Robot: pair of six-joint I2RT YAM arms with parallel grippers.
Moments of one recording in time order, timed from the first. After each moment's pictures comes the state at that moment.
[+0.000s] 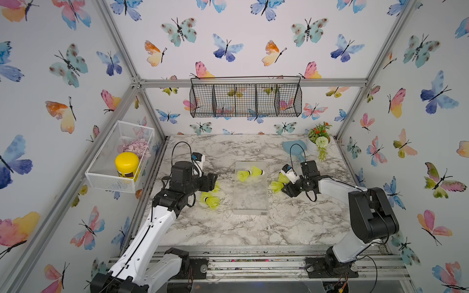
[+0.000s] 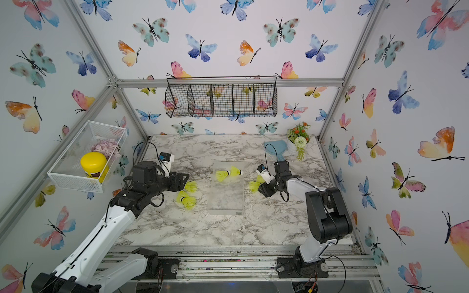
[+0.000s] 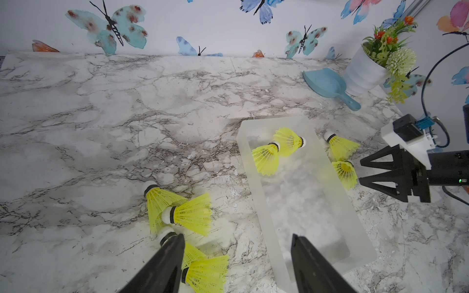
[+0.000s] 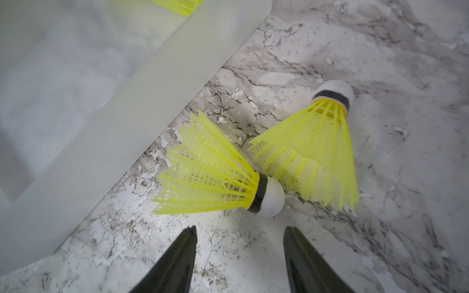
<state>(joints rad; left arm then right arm) -0.27 1.00 0.87 -0.45 0.19 -0.14 0.26 1.67 0.89 -0.26 -0.35 -0.45</state>
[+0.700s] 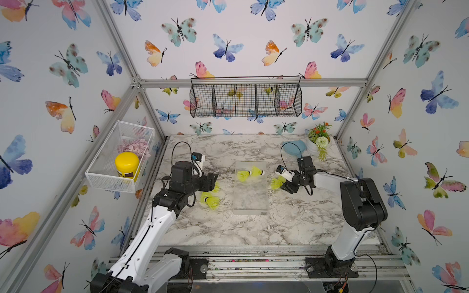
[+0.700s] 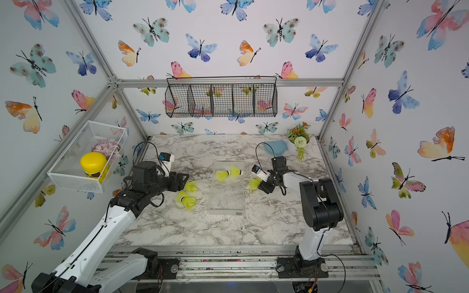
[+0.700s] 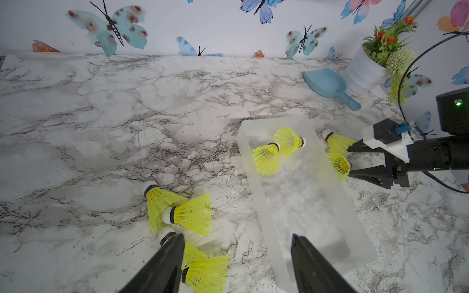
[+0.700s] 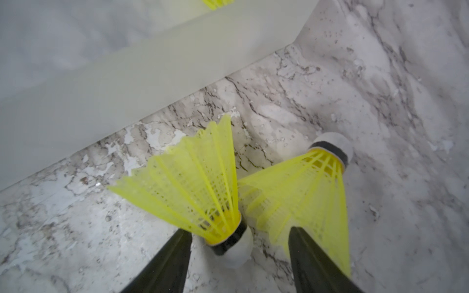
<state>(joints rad) -0.27 1.00 0.87 -0.45 0.19 -0.14 0.26 1.81 1.02 -0.26 -0.35 -0.81</state>
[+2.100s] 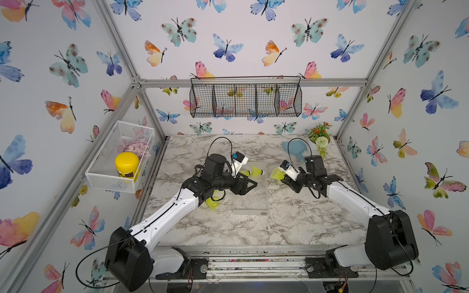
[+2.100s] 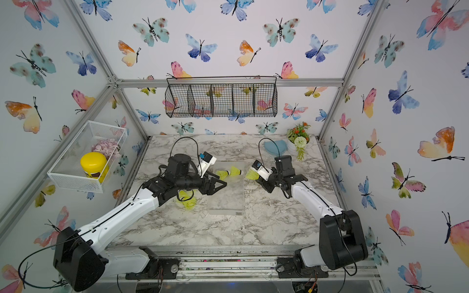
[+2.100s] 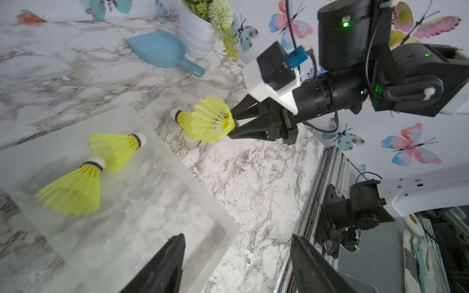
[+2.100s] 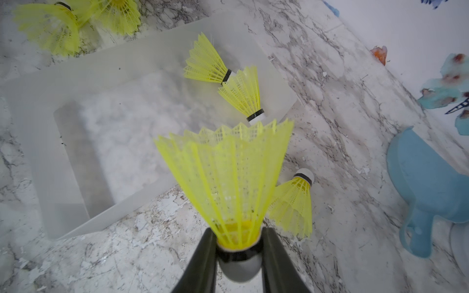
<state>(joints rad) -0.62 1.30 1.06 -0.30 0.58 -0.18 0.32 1.40 0.92 -0.34 -0.39 -0.62</state>
